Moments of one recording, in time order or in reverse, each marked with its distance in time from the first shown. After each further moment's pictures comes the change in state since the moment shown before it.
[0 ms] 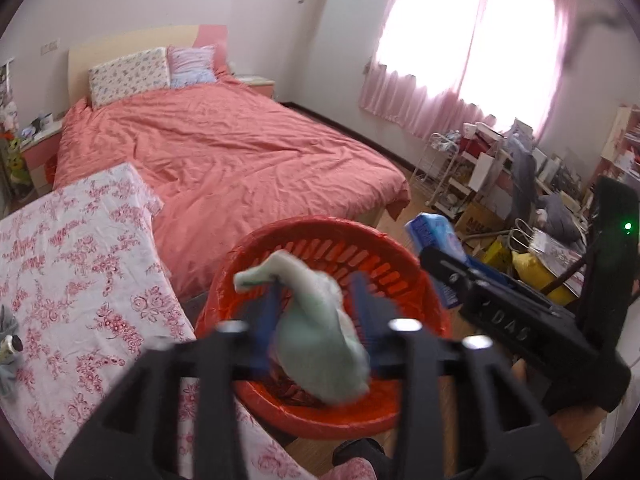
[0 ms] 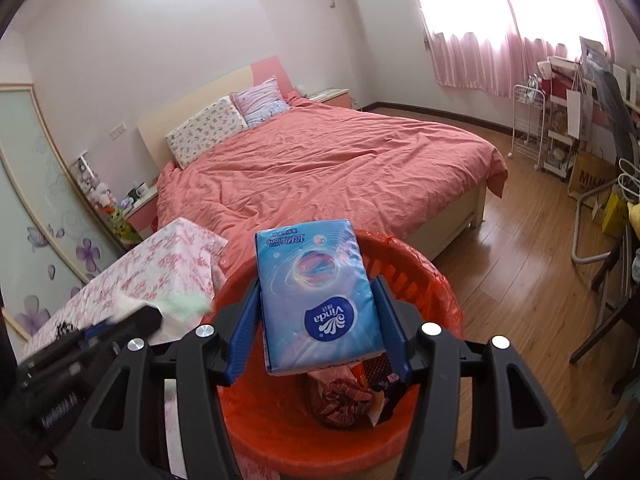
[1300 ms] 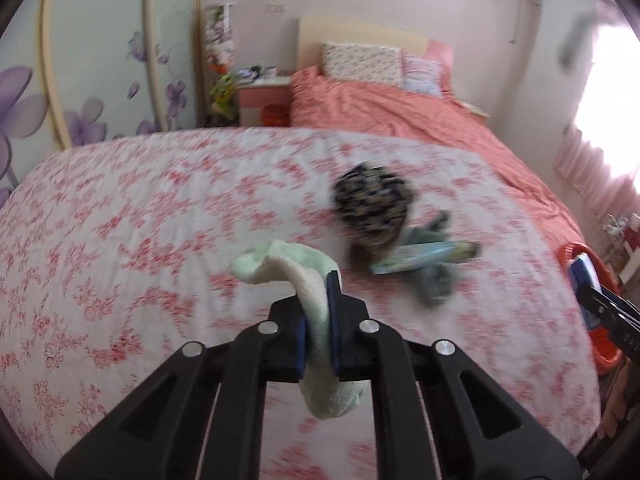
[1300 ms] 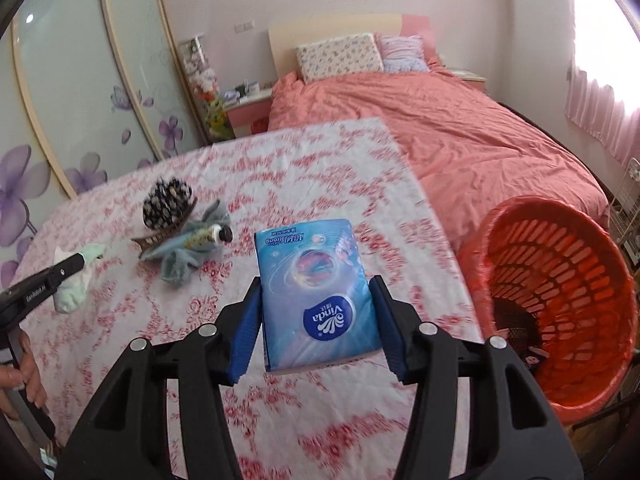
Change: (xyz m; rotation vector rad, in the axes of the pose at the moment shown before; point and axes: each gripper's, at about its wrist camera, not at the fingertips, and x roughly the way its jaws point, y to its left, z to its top) left arm -0.228 0.289 -0.127 -0.368 -0.062 0.585; right arm -0.009 0.217 -0.094 -0.392 0.169 0.240
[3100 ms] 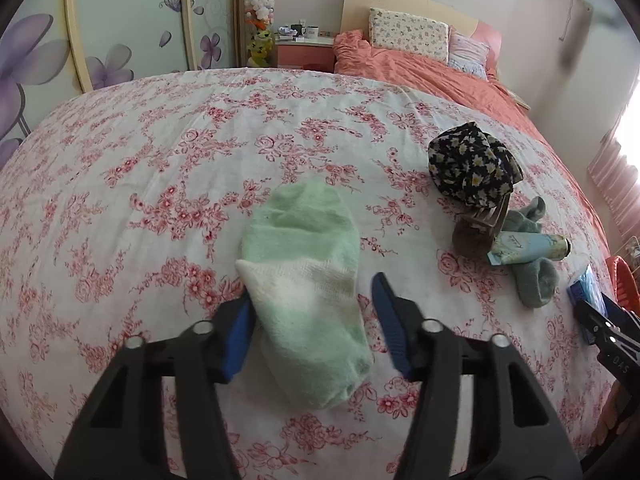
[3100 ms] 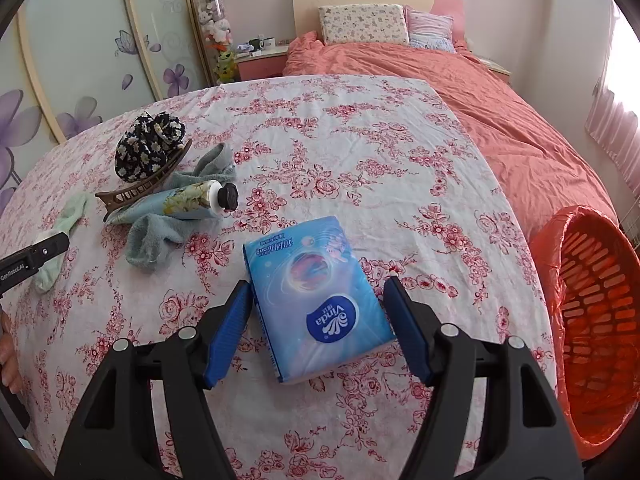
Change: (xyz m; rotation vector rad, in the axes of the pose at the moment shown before) left arm 0.067 0.061 -0.011 -0.122 0.147 0.106; right arm 0.086 0.042 -0.007 -0.141 0.157 -0.024
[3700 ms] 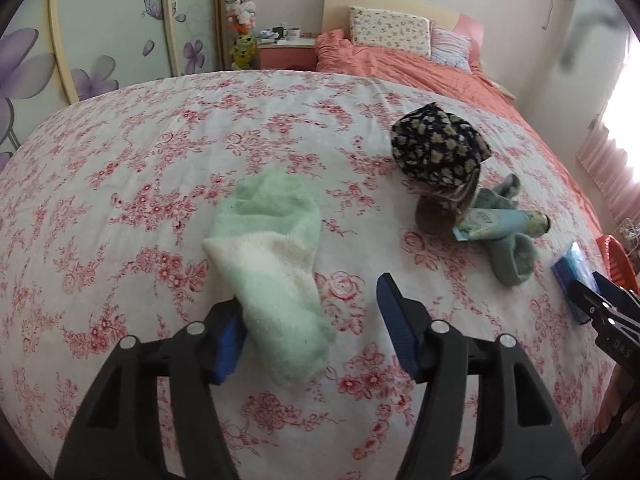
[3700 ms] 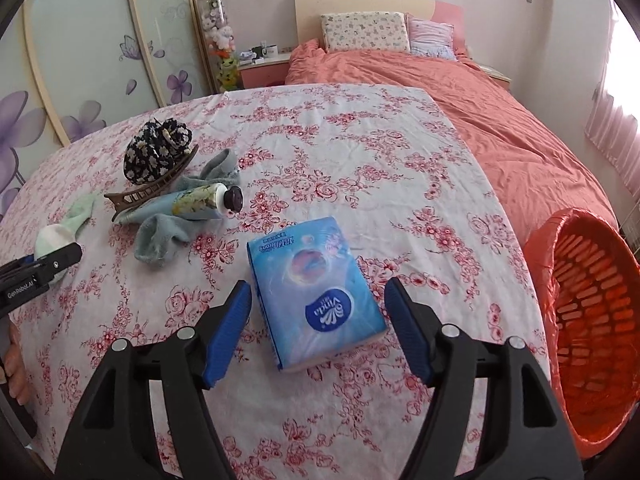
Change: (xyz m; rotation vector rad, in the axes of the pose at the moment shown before) left arm -0.005 -0.022 -0.013 0.054 -0.004 -0.020; right arm -0.003 0.001 -0.002 -0.012 -0.018 0.001
